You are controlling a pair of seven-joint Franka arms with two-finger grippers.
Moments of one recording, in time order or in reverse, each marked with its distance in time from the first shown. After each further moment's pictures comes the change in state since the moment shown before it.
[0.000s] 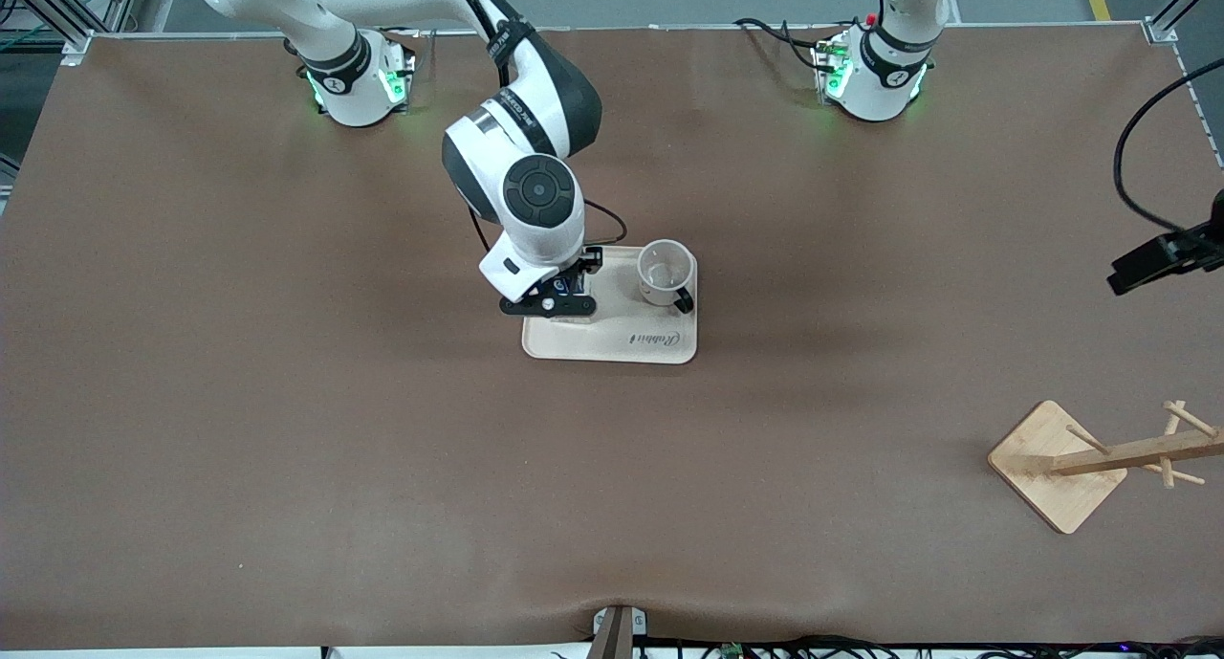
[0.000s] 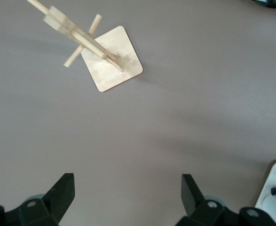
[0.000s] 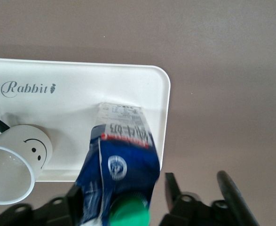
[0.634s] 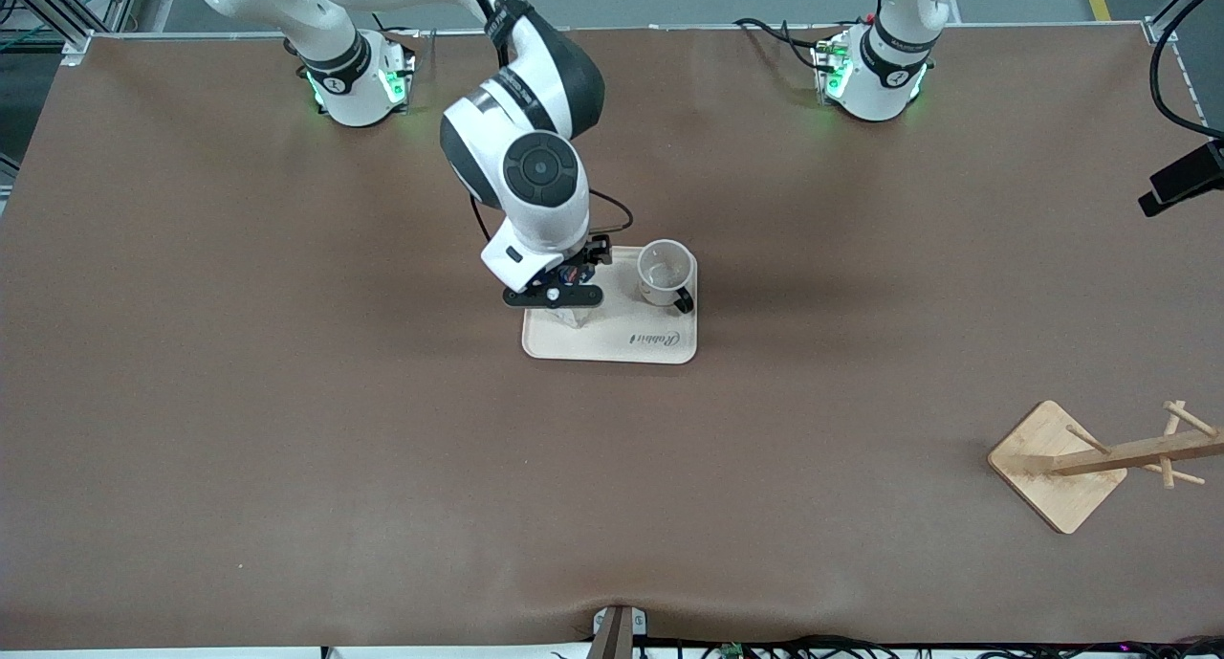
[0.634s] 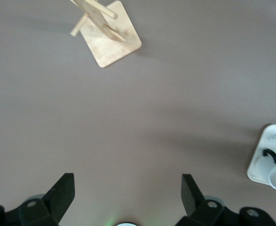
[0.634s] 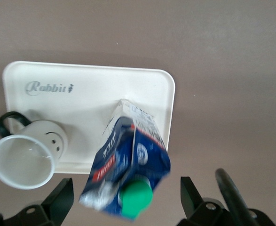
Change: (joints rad) left arm -0.453 -0.133 0.565 -0.061 -0.157 -0.107 0.117; right arm 0.005 -0.038 0.004 0.064 -0.002 -0.060 0.001
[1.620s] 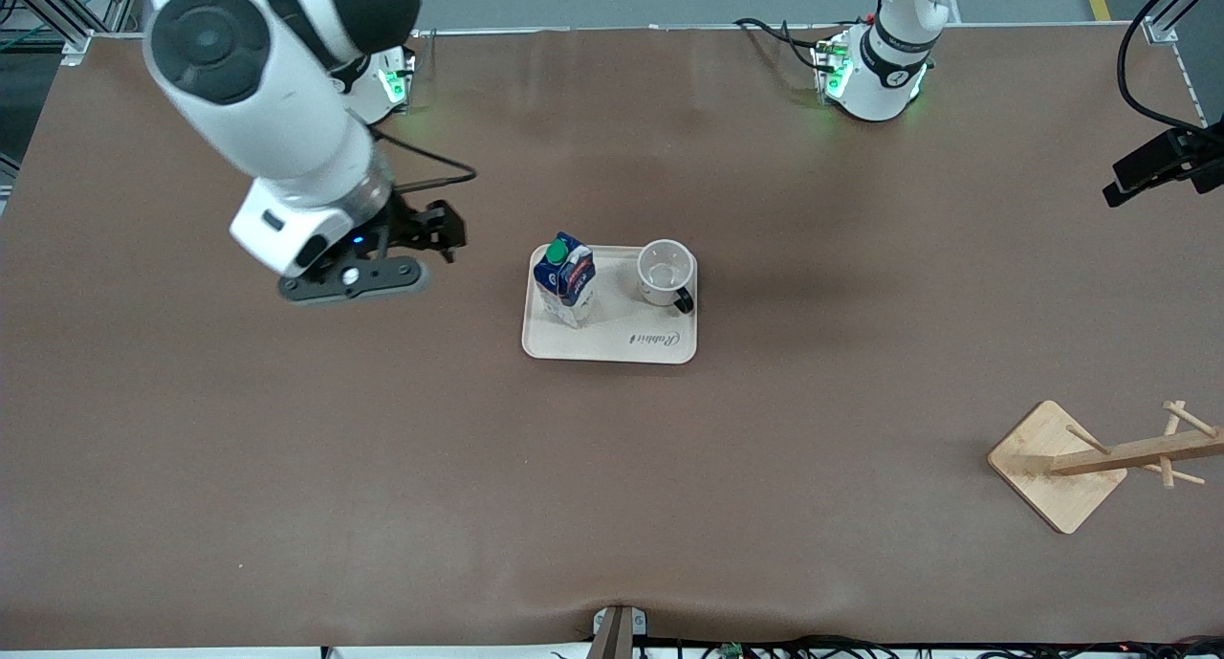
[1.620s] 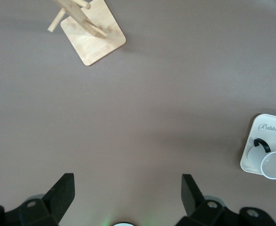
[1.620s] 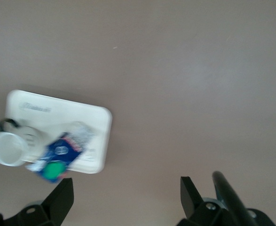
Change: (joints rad) left arm -0.044 -0.054 -0.006 -0.088 -0.009 0.047 0.006; right arm -0.209 -0.136 -0.113 0.244 -0.052 -0.279 -0.514
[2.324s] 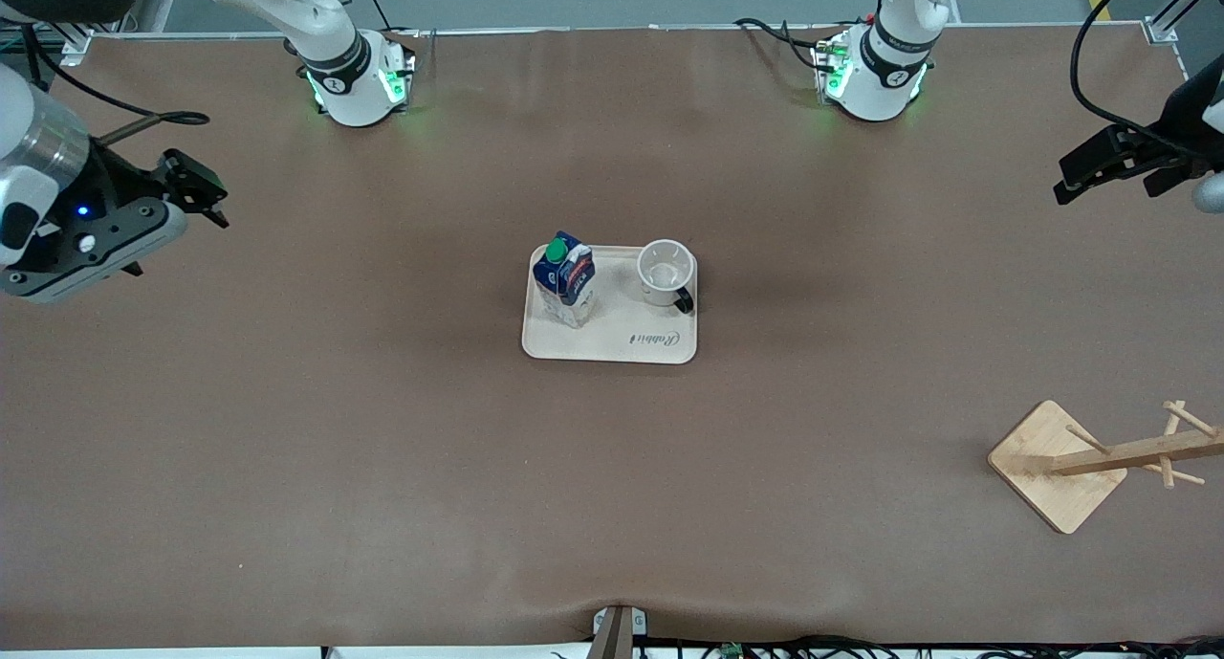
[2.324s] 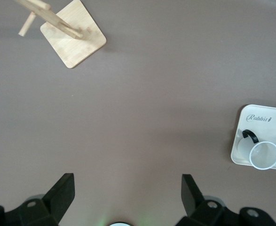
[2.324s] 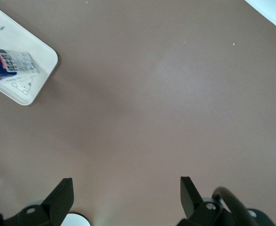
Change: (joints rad) left arm -0.002 -0.001 -0.091 -0.001 -0.001 0.001 -0.035; right arm -0.268 -0.106 -0.011 0.015 -0.052 -0.165 -0.642
